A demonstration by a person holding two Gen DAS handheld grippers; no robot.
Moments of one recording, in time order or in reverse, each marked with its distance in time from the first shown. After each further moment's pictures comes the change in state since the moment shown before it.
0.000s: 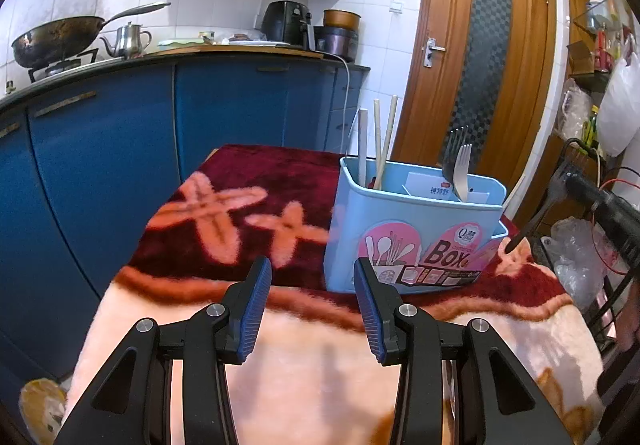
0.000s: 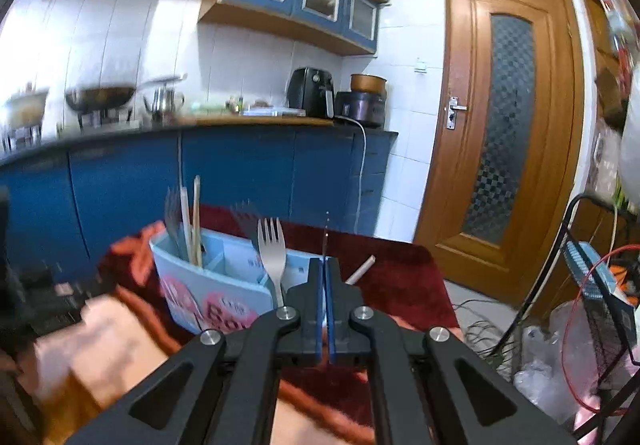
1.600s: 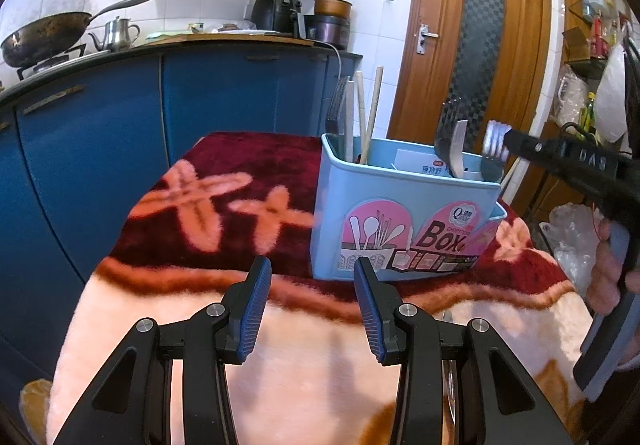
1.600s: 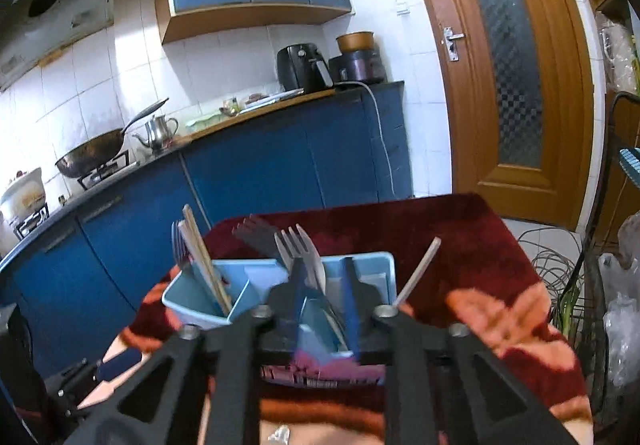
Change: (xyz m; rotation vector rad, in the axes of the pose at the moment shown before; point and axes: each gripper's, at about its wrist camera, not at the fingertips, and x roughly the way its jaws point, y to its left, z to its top) left arm 0.012 -0.014 -0.009 0.022 0.037 -0.014; right arm 0.063 0.005 -0.016 0.242 0.115 0.108
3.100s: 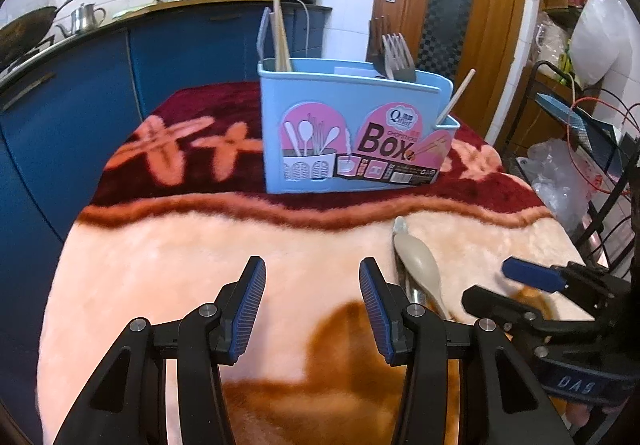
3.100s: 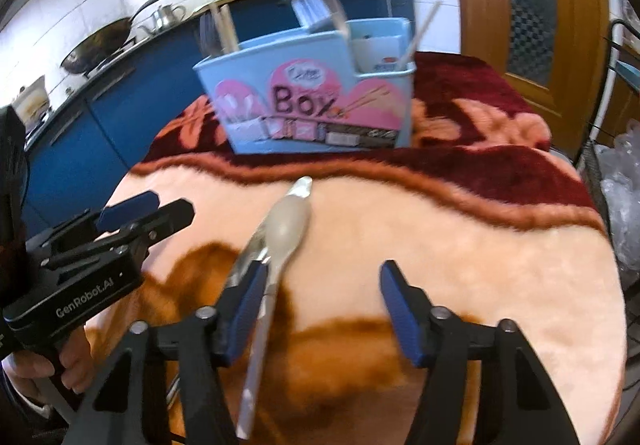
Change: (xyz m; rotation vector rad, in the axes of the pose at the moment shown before) left arm -0.018 -0.031 -0.039 0.088 0.176 -0.045; right arm -0.039 0.023 -0.119 -0.049 0.414 0.016
